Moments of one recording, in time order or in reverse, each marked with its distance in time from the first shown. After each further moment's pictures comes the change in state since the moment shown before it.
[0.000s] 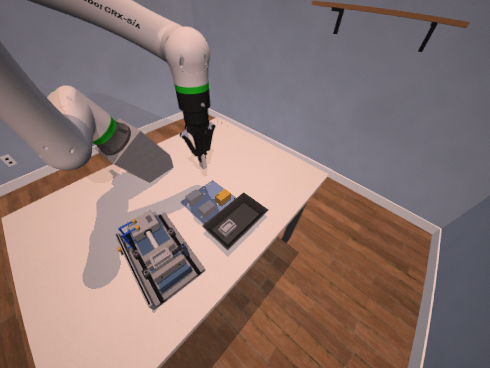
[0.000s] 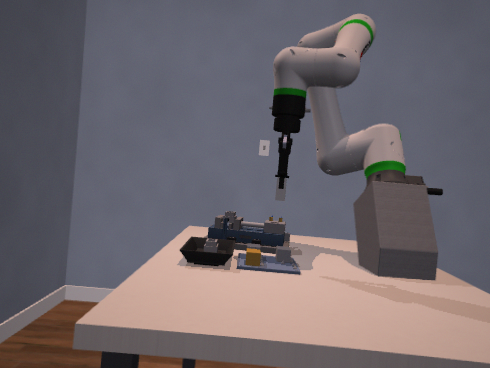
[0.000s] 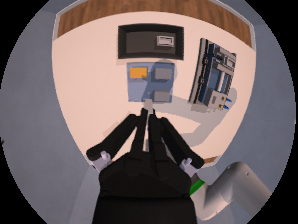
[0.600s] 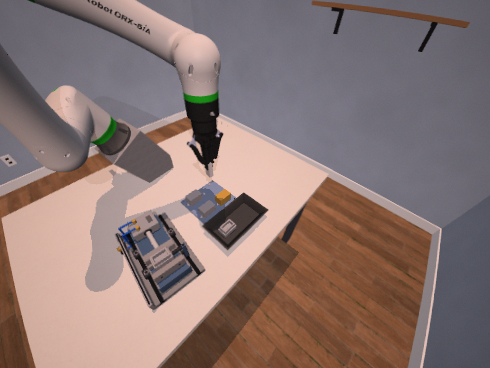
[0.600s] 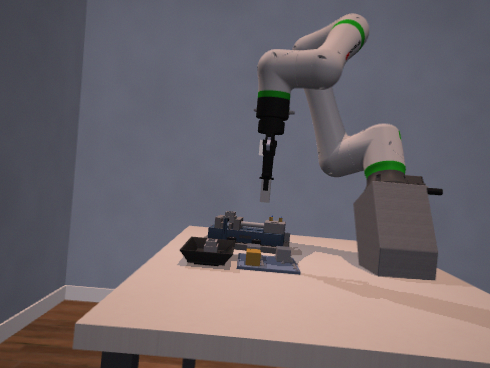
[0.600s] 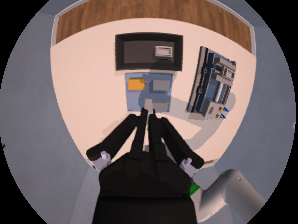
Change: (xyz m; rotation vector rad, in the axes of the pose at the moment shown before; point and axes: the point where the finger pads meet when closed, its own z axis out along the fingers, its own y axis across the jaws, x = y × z) arm 0.044 0.001 0.009 -0.005 -0.003 0.000
